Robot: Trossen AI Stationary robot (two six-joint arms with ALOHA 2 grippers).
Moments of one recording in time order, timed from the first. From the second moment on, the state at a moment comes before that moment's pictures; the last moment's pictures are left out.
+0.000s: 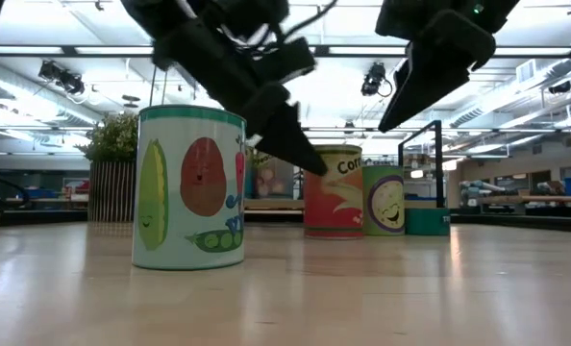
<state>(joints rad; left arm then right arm) -0.10 1.81 1.05 0.07 -0.28 0.10 0.29 1.43 0.94 -0.49 0.45 0.29</state>
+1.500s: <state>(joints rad) -0.24 1.60 0.68 0.37 -0.31 -0.30 0.05 1.71 1.11 -0.36 0.15 -0.05</state>
